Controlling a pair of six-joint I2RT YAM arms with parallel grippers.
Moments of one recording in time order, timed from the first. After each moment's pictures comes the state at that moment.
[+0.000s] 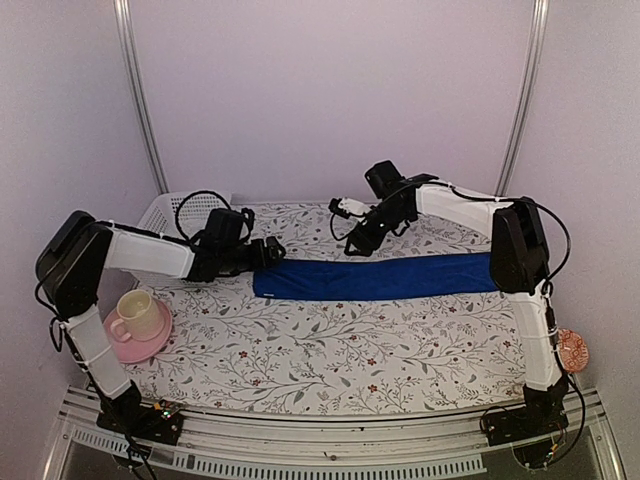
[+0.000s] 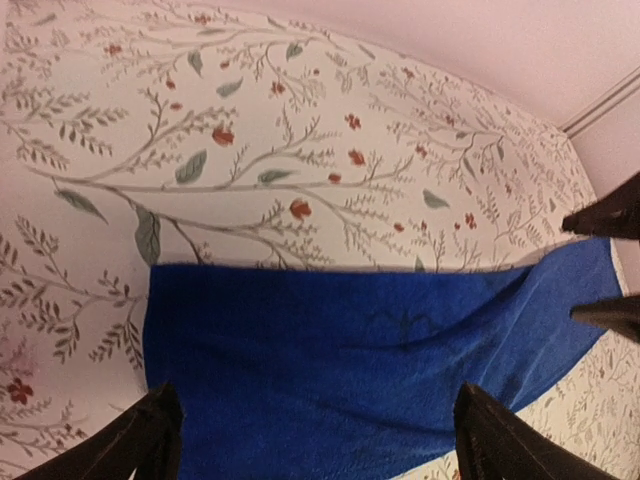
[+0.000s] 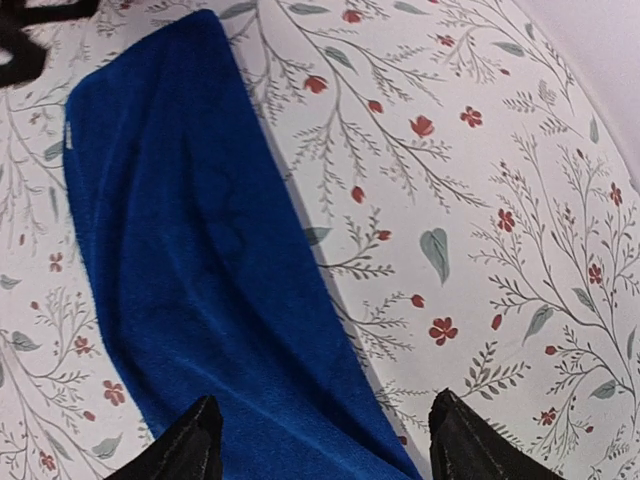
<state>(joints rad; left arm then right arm) -0.53 1.77 0.98 0.20 -0.03 -0.54 0.59 2.29 2.03 -0.73 -0.30 -0.50</state>
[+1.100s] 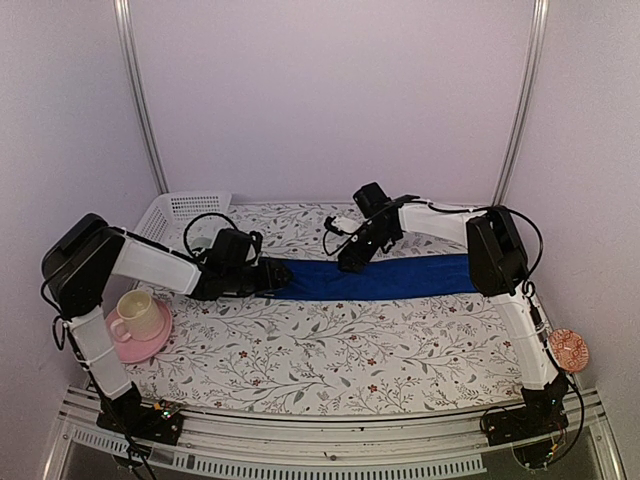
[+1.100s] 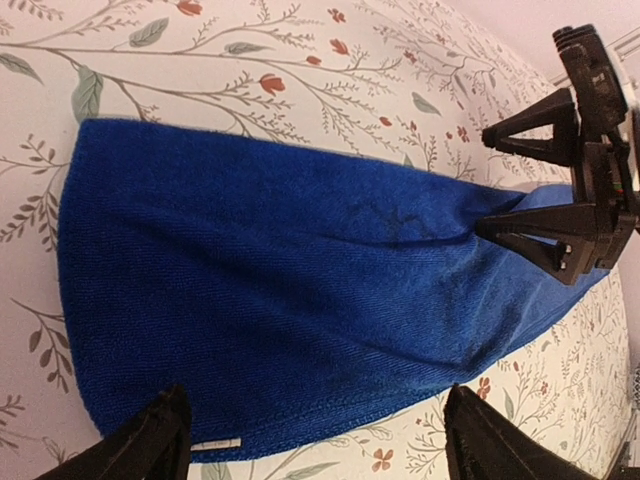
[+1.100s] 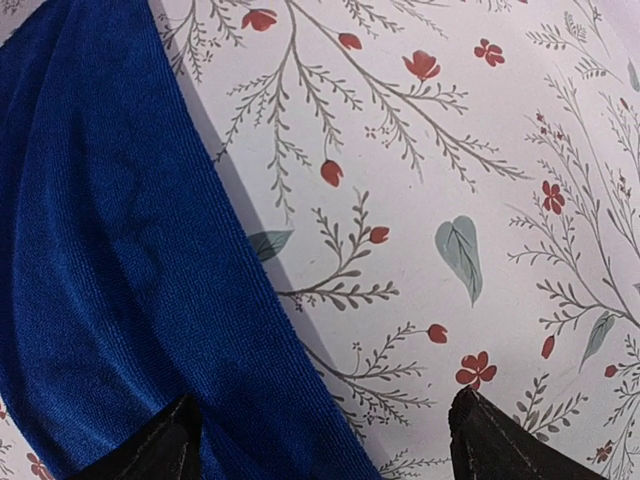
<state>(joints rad) -0.60 1.80 0.86 0.27 0.03 -0.64 0.60 2.46 2.07 -0.63 -0.19 -0.41</state>
